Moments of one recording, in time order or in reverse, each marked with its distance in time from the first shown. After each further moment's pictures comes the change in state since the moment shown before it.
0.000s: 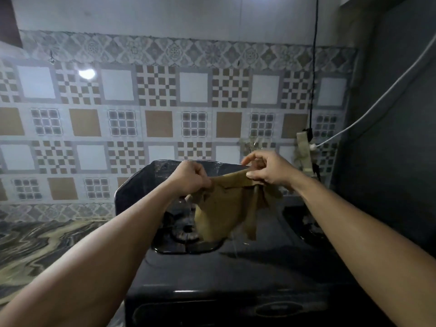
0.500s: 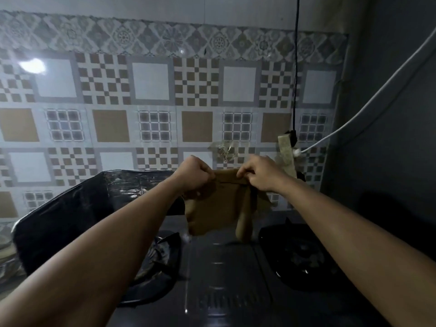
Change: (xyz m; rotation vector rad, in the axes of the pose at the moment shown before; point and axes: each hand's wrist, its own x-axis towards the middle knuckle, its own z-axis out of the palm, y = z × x) left_hand 0.153 0.046 0.118 0.104 -0.037 0.080; right_hand 0.080 0.134 -0.070 -0.471 0.043 -0.050
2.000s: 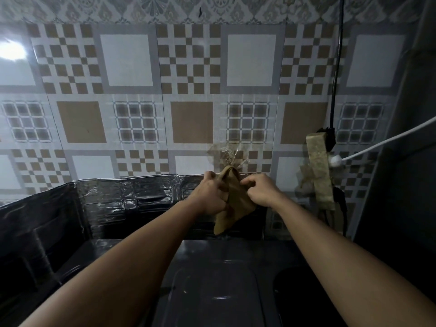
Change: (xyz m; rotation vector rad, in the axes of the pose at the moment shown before) left_hand 0.149 -0.068 0.102 0.316 -0.076 0.034; right_hand 0.132 0.111 0.103 0.416 -0.114 0.331
